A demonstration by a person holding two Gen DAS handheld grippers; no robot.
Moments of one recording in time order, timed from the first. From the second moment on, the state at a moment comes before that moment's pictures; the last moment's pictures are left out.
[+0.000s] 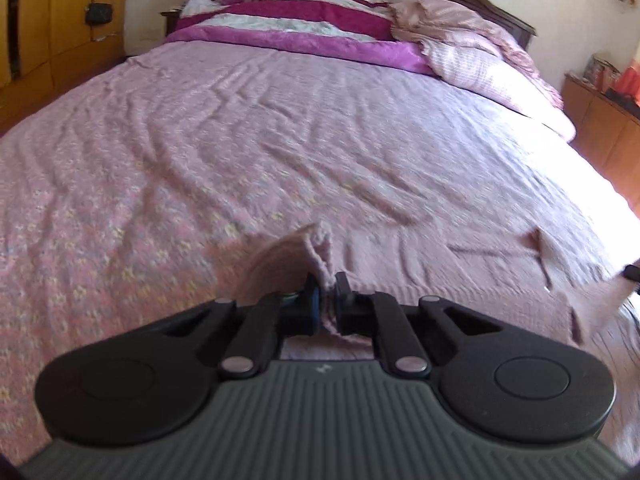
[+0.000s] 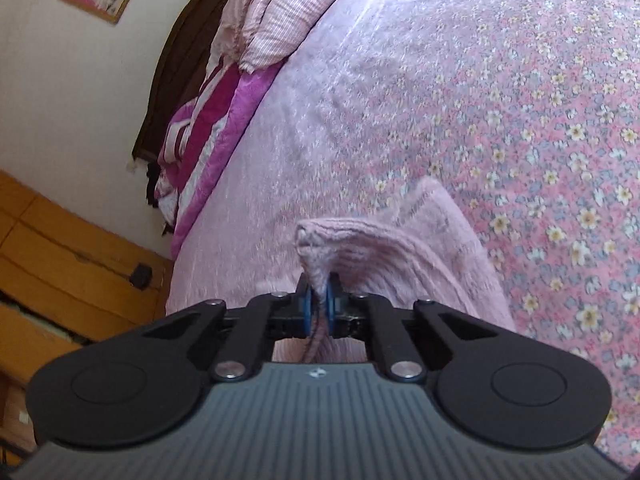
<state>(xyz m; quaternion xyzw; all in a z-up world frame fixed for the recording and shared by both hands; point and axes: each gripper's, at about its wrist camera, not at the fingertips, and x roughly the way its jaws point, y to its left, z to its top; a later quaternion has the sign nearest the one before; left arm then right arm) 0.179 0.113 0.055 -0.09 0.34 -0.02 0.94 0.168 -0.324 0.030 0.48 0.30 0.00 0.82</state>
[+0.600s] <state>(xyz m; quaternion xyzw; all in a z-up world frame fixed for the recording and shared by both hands) 0.190 0.116 0.068 -0.06 0.33 -0.03 0.94 0.184 -0.303 0.044 0.37 0.29 -0.04 0.88</state>
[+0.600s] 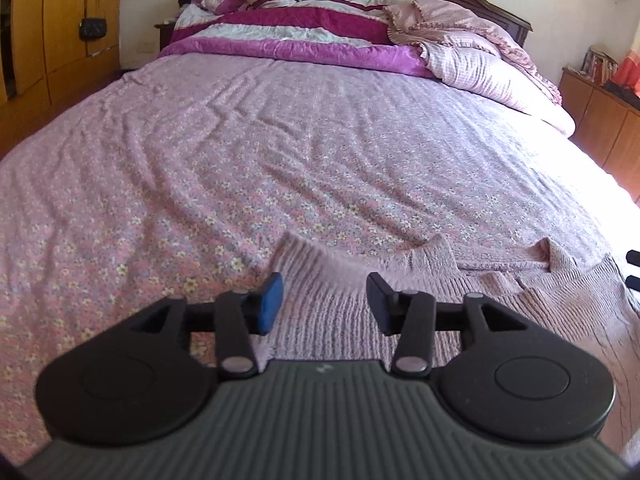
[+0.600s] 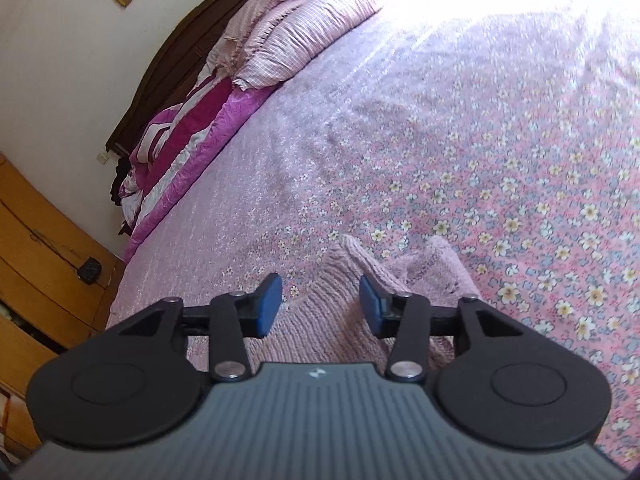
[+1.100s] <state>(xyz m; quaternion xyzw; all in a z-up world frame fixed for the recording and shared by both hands) 0.138 0.100 0.071 0.01 0.40 -0.05 0.92 0.084 -0.293 0.066 0.25 0.27 -0.05 0.93</state>
